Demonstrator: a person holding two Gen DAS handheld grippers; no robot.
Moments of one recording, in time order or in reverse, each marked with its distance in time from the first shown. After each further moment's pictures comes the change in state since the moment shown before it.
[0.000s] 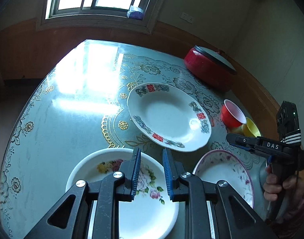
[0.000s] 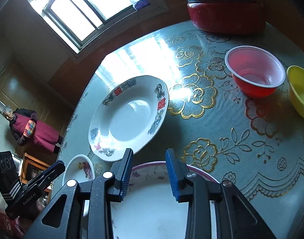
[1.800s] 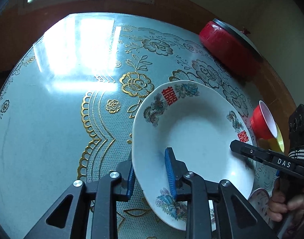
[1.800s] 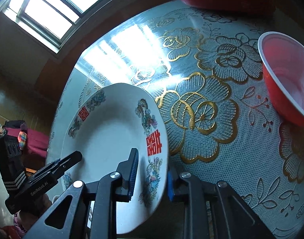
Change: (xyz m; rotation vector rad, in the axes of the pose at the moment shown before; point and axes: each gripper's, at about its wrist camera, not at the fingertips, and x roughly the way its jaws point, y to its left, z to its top) left arm 0.139 0.018 0.074 0.016 0.229 0.011; right arm 0.090 -0.018 0.060 0.080 0.094 -0.071
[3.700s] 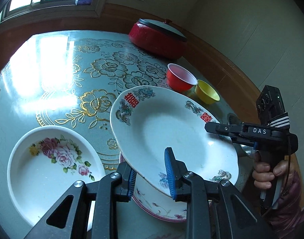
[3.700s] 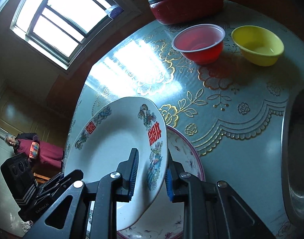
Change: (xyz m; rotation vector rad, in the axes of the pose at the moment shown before) left arm -0.103 -0.081 -0.132 0.216 -0.061 -0.270; right arm -0.158 -0.061 -0.150 0.088 -0.116 0.064
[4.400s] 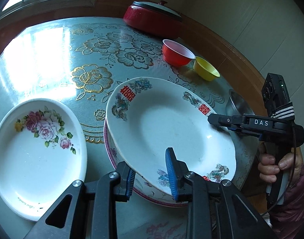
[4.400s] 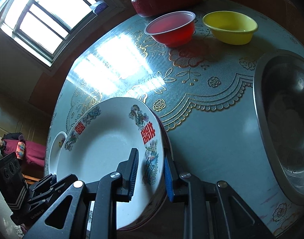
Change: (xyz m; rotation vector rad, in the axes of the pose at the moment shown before) left arm 0.020 -0.011 -0.030 0.030 0.094 0.017; right arm 0.002 -0.022 -0.030 0.012 0.023 -0.121
